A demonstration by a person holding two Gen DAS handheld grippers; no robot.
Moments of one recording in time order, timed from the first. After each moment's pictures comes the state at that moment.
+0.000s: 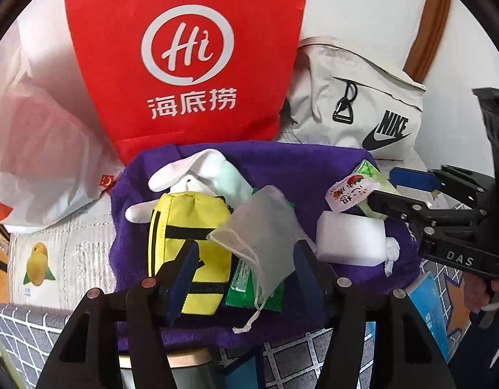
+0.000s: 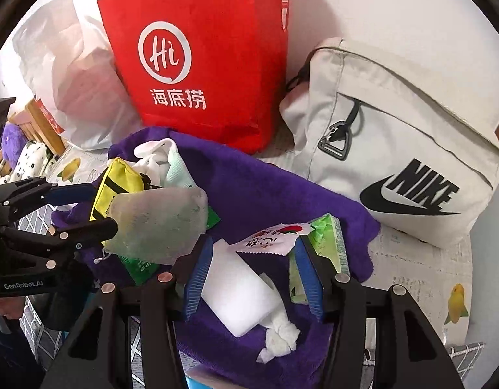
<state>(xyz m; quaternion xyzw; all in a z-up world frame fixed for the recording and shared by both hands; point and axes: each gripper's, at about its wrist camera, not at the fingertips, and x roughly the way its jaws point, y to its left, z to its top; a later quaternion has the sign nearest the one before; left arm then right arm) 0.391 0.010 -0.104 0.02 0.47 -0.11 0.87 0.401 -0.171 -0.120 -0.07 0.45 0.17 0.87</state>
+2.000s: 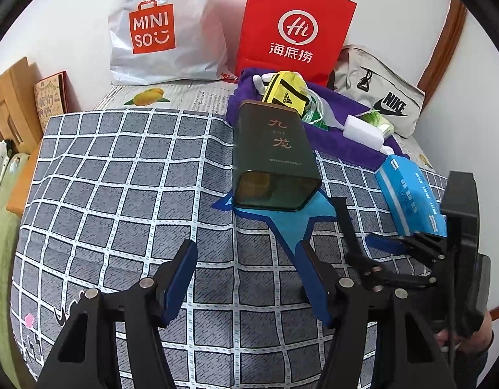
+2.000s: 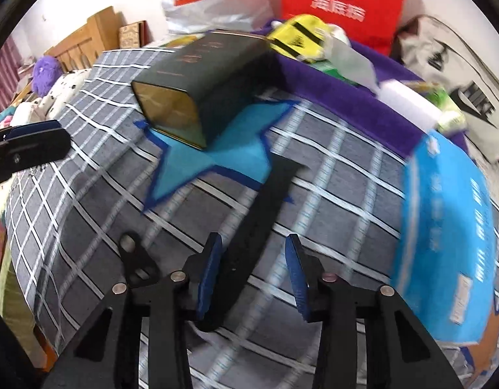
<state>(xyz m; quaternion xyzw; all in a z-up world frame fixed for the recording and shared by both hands) 0.133 0.124 -0.129 -0.08 0.45 -0.03 0.89 0.163 -0.066 -0.208 -0.13 0.49 0.21 0.84</state>
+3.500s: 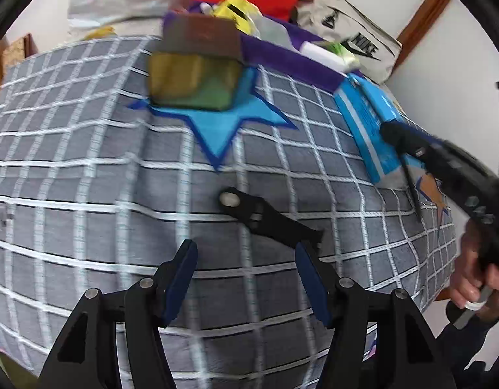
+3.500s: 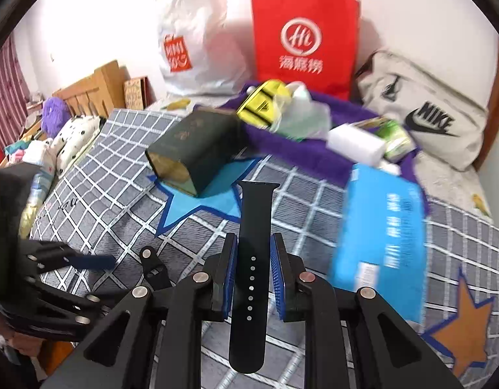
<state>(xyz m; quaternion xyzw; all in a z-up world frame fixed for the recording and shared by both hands) 0.103 0.056 -0.181 -0.10 0.54 -0.10 0.83 0.126 -0.122 -0.141 -0.08 0.39 0.22 0.89</state>
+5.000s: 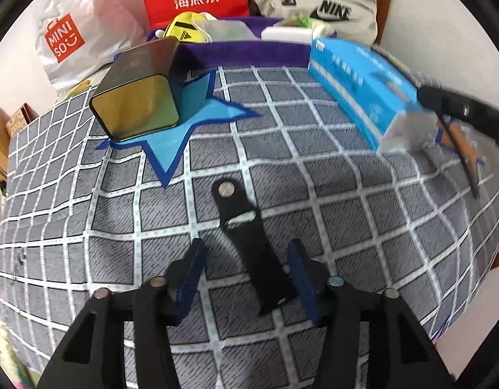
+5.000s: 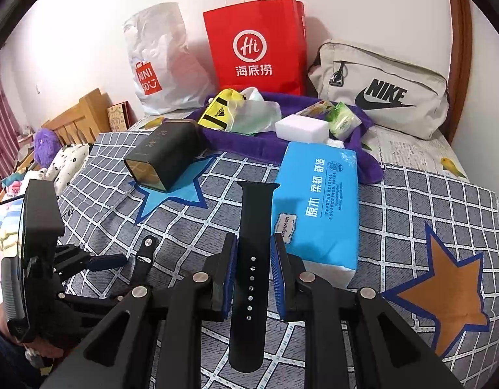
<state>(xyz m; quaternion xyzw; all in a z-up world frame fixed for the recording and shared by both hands) 0.097 -0.010 -0.185 0.05 0.50 -0.06 0.86 0.110 -0.194 -0.144 -0.02 0.38 0.20 0.90</state>
